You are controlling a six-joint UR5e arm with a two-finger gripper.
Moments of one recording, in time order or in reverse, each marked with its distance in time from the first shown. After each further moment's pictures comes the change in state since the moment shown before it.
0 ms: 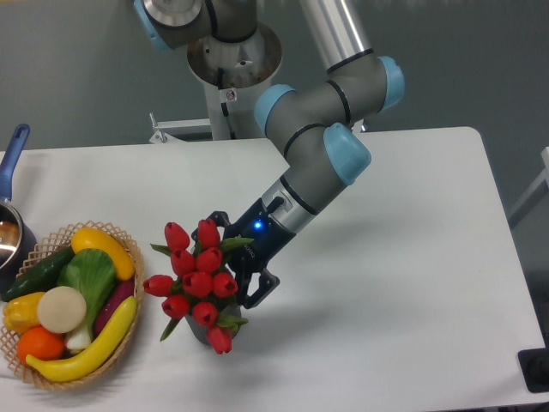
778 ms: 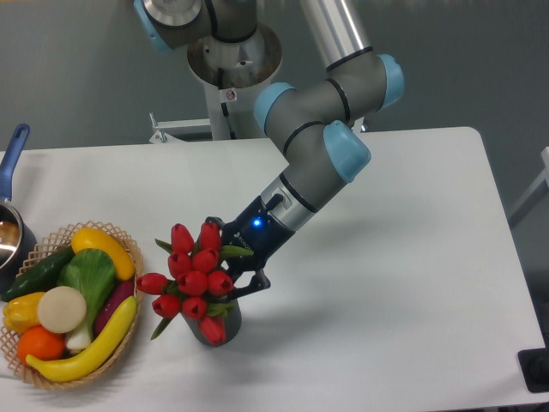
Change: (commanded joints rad) arm 0.005 0.011 -0.003 0.000 -0.014 -0.011
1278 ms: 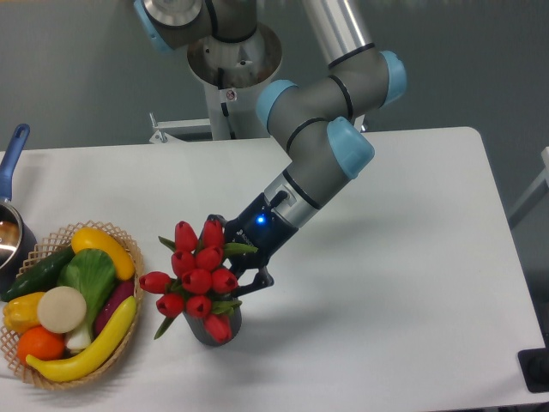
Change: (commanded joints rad) arm 0.020 0.023 0.005 0.000 -0.077 -0.040
